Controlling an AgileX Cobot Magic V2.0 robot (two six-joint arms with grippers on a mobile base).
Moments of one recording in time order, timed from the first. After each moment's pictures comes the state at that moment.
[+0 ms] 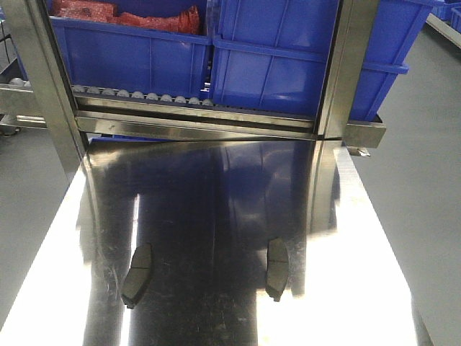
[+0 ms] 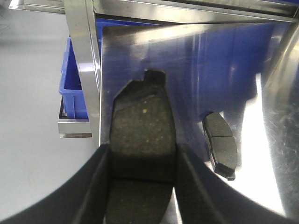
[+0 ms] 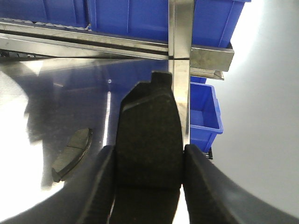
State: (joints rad) left arm -0.02 0.45 -0.38 -0.19 0.51 0.14; right arm 0.19 0.23 -0.43 -0.07 0.63 0.12
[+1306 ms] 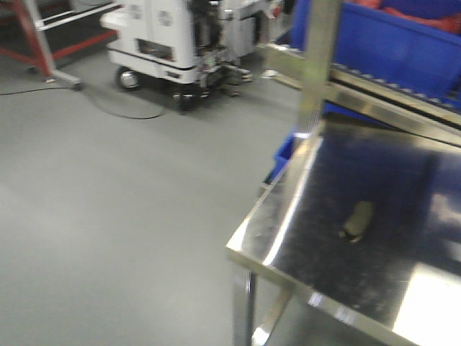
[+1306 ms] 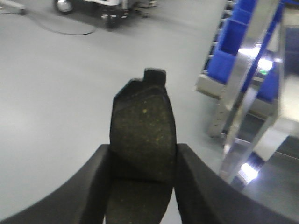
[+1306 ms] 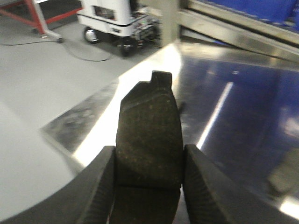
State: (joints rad) left arm -0.02 0.45 -0.38 -0.19 0.51 0.14; right arm 0.19 0.23 -0.43 -0.07 0.65 0.12
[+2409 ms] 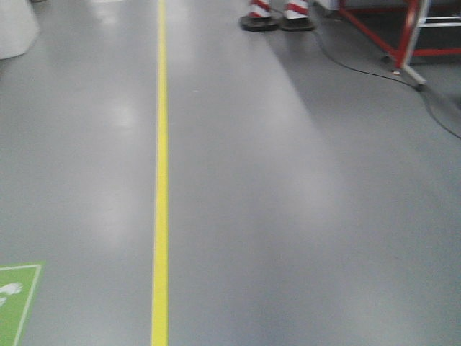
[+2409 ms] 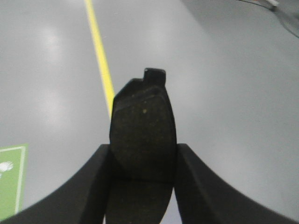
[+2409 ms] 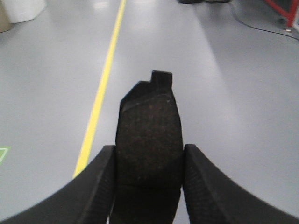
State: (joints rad) left arm -0.02 0.45 -0.38 -0.19 0.51 0.14; right arm 0.19 0.23 -0.43 -0.07 0.66 0.12
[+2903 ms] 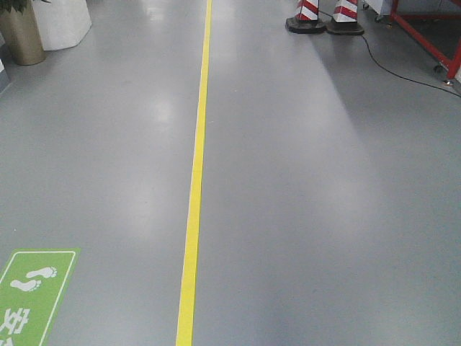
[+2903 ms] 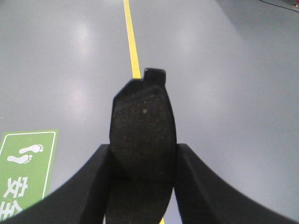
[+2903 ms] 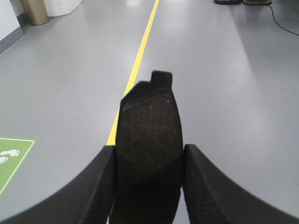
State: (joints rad) left arm -0.02 0.45 -0.38 -0.19 0.51 0.14; right arm 0.19 0.23 -0.43 -0.07 0.66 0.12
